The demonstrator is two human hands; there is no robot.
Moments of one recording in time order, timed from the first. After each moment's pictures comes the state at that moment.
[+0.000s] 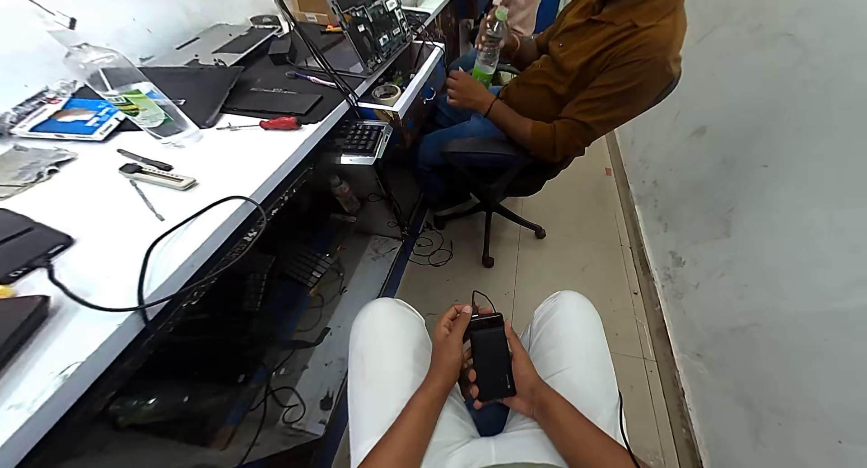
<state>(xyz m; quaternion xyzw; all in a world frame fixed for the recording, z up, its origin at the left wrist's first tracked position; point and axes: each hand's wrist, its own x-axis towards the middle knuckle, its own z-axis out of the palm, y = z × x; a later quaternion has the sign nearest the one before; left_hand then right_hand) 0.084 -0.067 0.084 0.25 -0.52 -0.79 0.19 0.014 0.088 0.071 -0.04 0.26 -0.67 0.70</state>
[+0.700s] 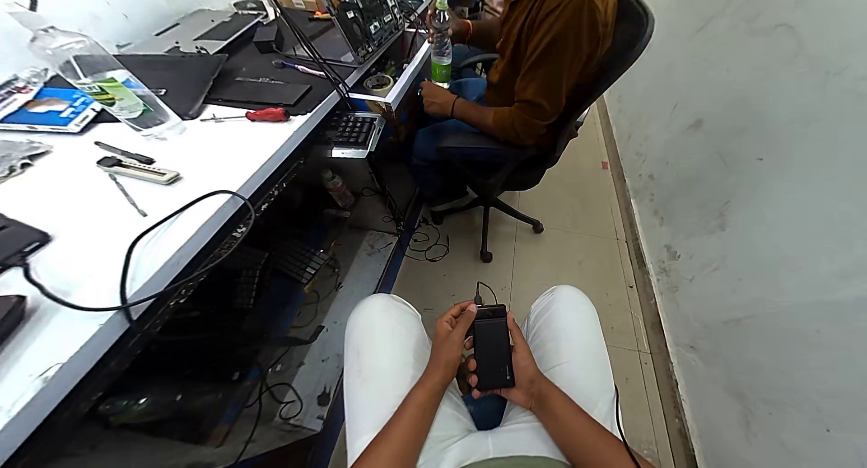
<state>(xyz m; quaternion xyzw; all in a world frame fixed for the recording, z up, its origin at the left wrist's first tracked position) 0.082 -0.065 0.079 0.24 -0.54 -0.79 0.15 0.009 0.091 0.072 0.00 0.23 -0.68 0.69</state>
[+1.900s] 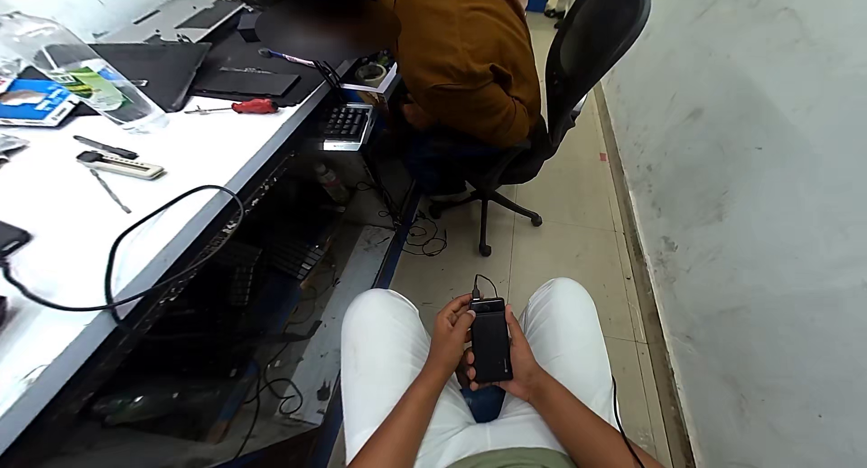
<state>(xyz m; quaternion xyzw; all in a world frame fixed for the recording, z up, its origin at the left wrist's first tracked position) 0.084 -0.061 0.088 0.22 -0.61 -0.75 0.15 0.010 0.091 0.073 -0.01 0.27 -0.69 0.67</state>
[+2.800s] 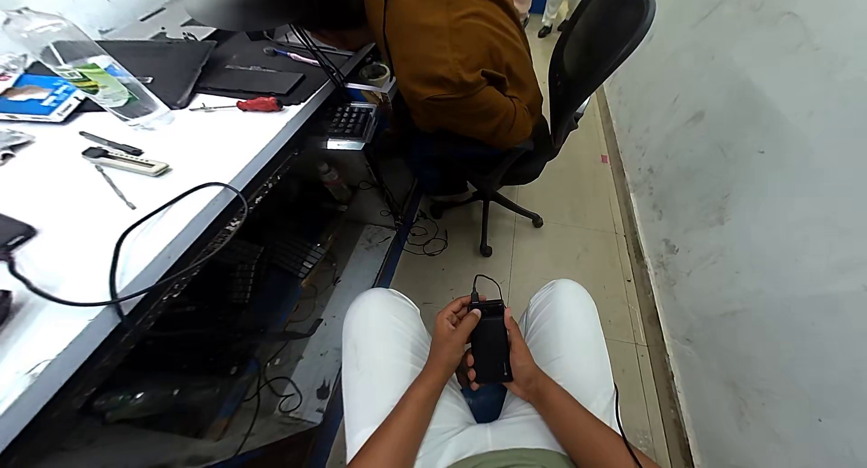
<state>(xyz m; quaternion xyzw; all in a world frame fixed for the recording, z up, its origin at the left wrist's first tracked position) 0.086 -0.062 0.088 0.21 -0.58 -0.77 0.16 0.014 0.089 0.070 -0.09 0.31 -0.70 0.64</state>
